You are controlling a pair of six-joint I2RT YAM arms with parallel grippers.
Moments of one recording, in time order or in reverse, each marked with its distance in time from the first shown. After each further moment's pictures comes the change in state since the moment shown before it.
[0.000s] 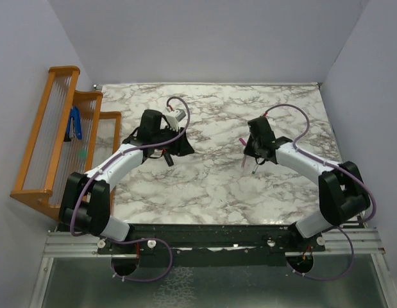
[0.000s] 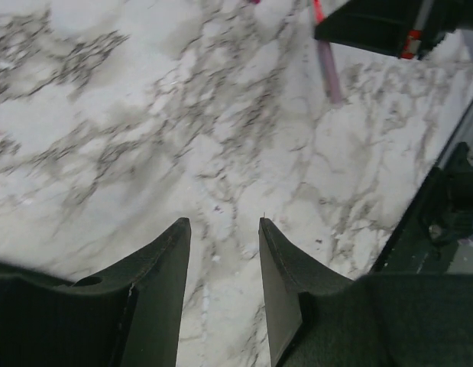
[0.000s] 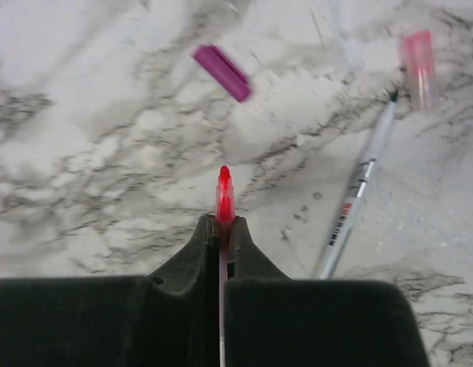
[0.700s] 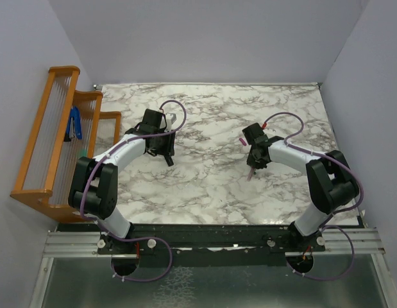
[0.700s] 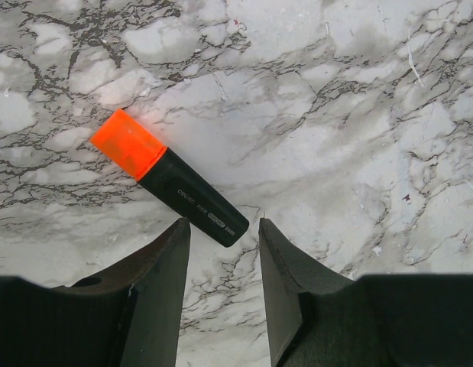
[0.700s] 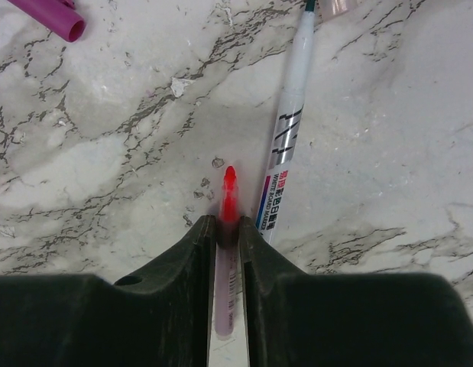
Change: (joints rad) left arm 0.032 0.142 0.098 -0.224 -0.393 0.084; right arm 0.000 0.090 0.018 -0.162 0.083 0.061
